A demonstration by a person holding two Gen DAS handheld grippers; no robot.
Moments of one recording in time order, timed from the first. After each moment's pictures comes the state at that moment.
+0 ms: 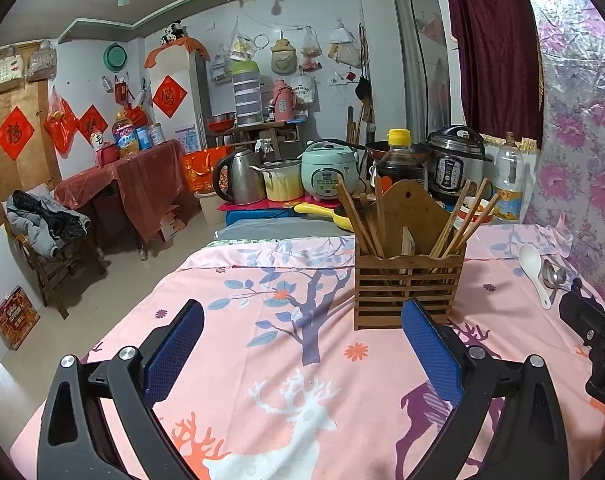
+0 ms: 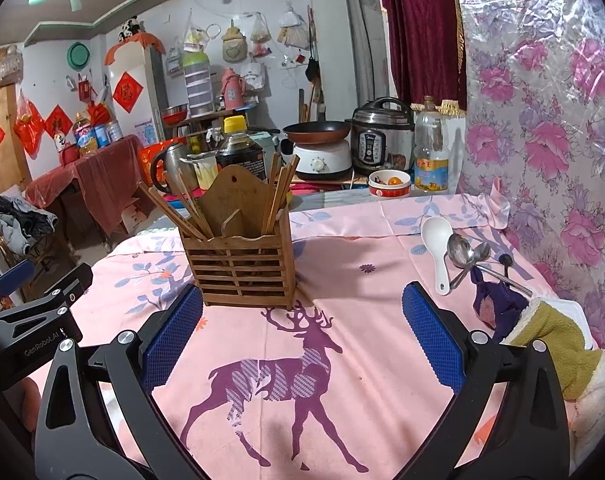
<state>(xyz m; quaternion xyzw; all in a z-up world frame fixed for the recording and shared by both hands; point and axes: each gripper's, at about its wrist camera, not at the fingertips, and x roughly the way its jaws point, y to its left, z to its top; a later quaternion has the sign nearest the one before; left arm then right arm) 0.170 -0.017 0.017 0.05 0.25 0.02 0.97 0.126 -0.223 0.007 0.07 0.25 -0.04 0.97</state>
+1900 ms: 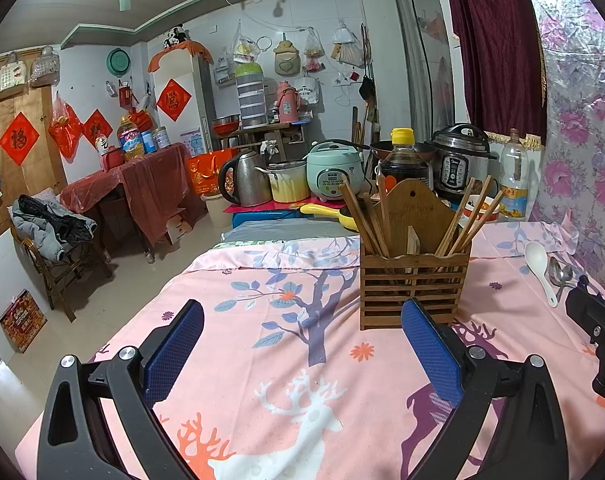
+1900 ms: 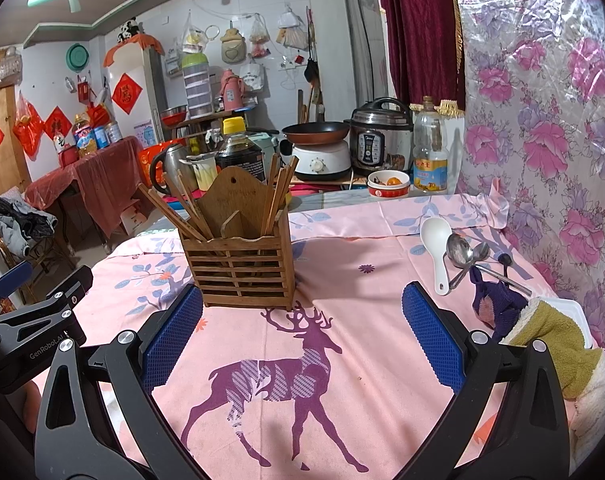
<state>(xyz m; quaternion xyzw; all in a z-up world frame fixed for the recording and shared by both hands) 0.169 -0.019 0.016 0.05 0.24 0.03 0.97 0.125 -0.222 0.006 0.07 0.25 -0.04 0.97</state>
